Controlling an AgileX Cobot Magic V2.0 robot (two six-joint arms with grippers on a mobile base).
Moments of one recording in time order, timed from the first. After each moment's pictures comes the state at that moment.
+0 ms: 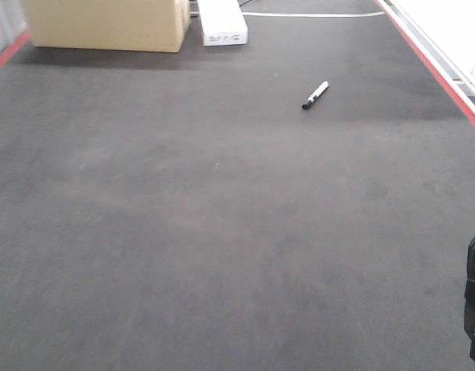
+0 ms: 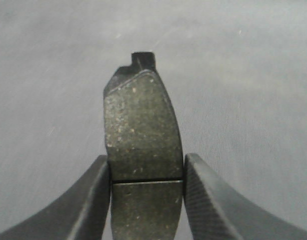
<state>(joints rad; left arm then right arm) -0.07 0.47 -0.49 -0.05 0.65 -0.04 0.03 0.48 -0.44 0.26 0.60 -0.22</state>
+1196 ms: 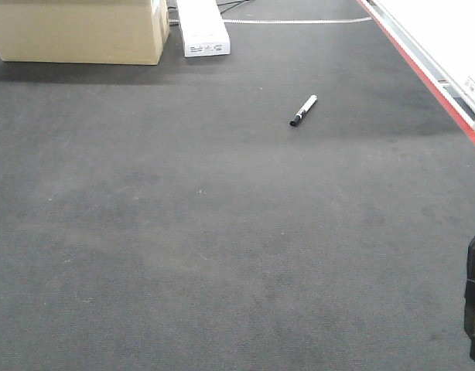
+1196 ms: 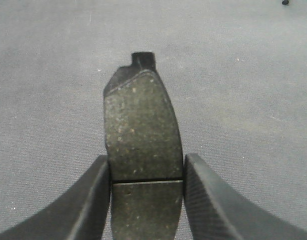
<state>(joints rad) -0.07 0.47 -0.49 -0.05 0.65 -0.04 0.03 0.48 -0.44 0.26 0.60 -0.22</state>
